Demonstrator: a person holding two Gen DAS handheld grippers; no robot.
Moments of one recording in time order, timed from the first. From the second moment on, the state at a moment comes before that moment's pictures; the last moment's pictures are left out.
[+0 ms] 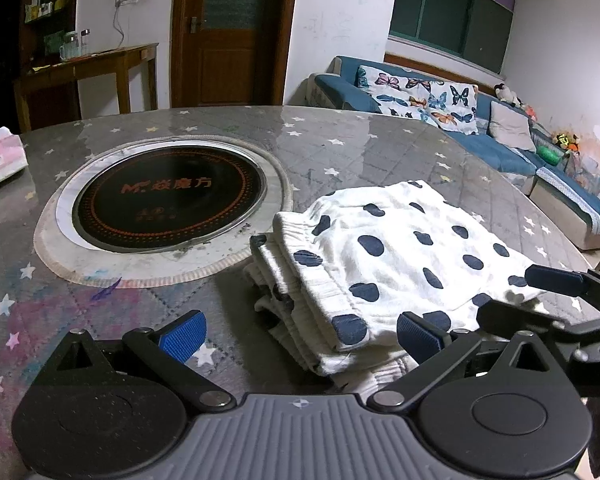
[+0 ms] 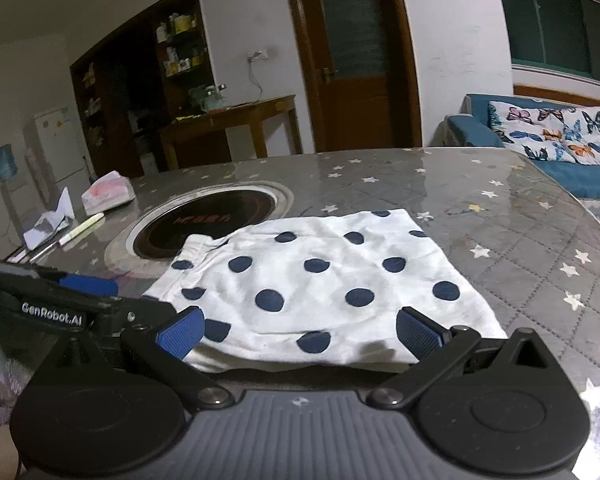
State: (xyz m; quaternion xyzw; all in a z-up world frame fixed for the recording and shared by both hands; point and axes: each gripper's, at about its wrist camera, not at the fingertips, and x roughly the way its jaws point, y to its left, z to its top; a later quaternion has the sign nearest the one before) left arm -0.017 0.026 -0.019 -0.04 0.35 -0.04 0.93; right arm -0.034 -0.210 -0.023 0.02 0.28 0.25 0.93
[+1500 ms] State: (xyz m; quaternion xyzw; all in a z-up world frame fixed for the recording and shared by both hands) left arm -0.019 0.035 -0.015 -0.05 0.35 -0.04 0.93; right arm -0.050 -0.191 -0.021 -0.09 0.28 0.33 0.90
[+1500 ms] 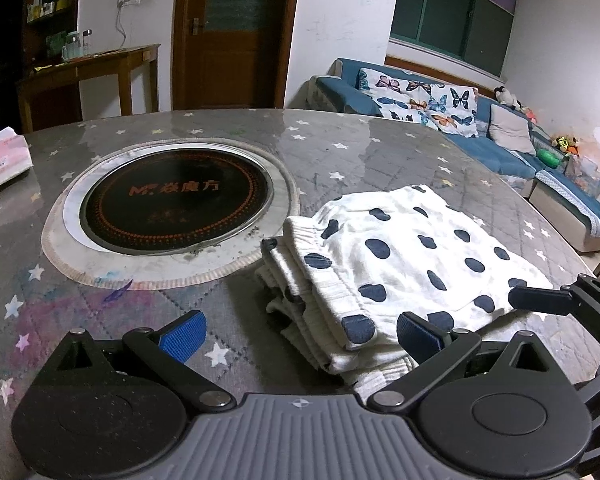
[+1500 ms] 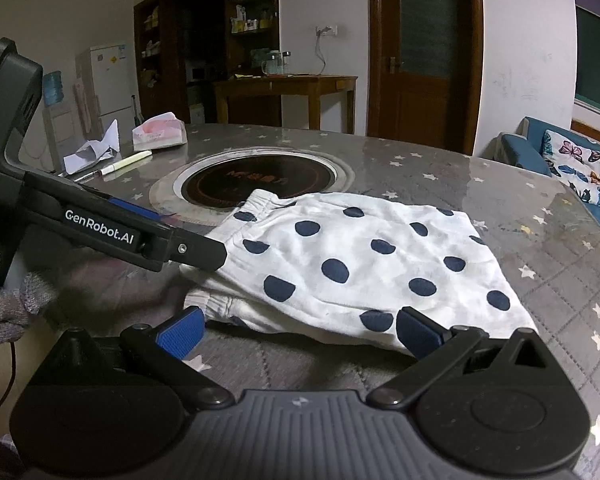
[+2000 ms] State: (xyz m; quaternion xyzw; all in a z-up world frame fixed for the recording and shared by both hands) left arm -0.031 0.037 -0.016 -0.06 0.35 -0.04 0.93; right arm -0.054 -0.193 -0.029 -0.07 0.29 0.32 0.90
